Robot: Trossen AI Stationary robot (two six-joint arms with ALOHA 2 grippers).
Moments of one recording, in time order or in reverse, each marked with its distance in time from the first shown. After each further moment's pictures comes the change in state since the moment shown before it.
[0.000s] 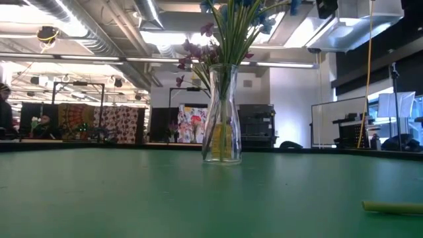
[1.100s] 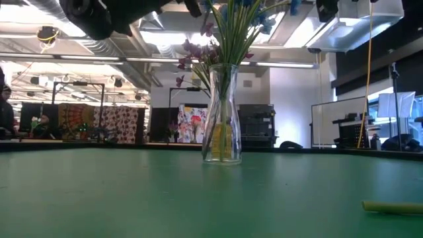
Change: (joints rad) left arm 0.260 0.128 -0.228 0.413 0.338 -0.270; right arm 0.000 0.000 0.000 -0.037 0.031 -0.004
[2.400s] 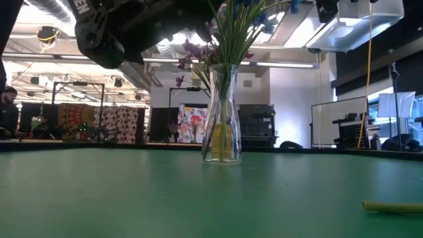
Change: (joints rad) left arm 0.016 0.250 0.002 0.296 0.010 -0.076; right arm -0.001 0.000 0.000 0.002 0.032 -0.001
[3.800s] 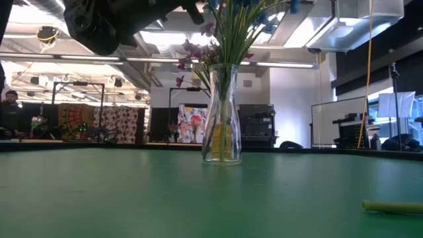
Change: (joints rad) left arm -0.062 -0.084 0.002 -0.007 -0.133 0.061; right arm 0.093 0.459 0.272 0.303 -0.100 -0.010
